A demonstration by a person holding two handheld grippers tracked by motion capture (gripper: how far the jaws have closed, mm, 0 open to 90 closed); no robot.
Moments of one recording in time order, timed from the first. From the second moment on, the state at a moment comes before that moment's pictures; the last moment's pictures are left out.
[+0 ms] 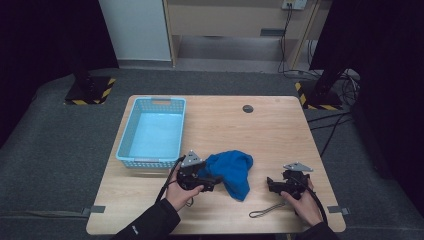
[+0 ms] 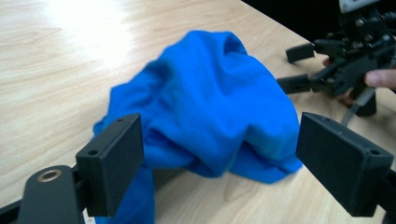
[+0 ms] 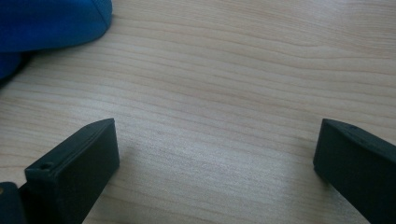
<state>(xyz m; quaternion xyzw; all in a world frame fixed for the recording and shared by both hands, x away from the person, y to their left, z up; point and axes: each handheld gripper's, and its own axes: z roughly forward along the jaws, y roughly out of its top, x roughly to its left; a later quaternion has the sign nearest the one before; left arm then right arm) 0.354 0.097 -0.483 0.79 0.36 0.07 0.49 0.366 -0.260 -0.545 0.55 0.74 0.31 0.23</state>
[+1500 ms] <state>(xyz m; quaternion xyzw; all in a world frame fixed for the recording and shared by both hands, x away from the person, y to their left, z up) 0.315 0.165 -0.493 0.78 0.39 0.12 0.48 0.366 -0.260 -0.545 0.55 0.74 0.31 0.23</state>
